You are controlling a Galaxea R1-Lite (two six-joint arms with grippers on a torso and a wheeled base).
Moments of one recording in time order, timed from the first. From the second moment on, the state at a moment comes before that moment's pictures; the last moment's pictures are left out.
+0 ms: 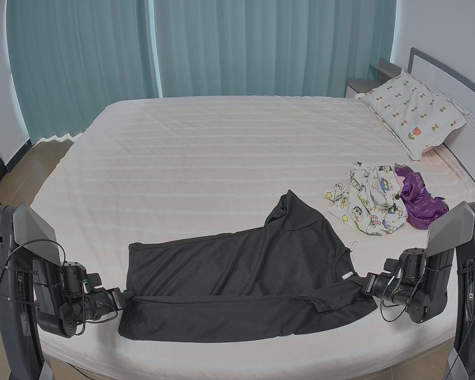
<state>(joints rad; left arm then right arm) 0.11 2.49 -0.29 -1.52 -0.44 -0.32 0.03 2.53 -0.41 -1.55 0.34 0.41</state>
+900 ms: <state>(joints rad) 0.19 2.45 -0.34 -1.51 -0.46 -0.33 0.00 2.50 -0.40 -1.55 0.33 0.52</state>
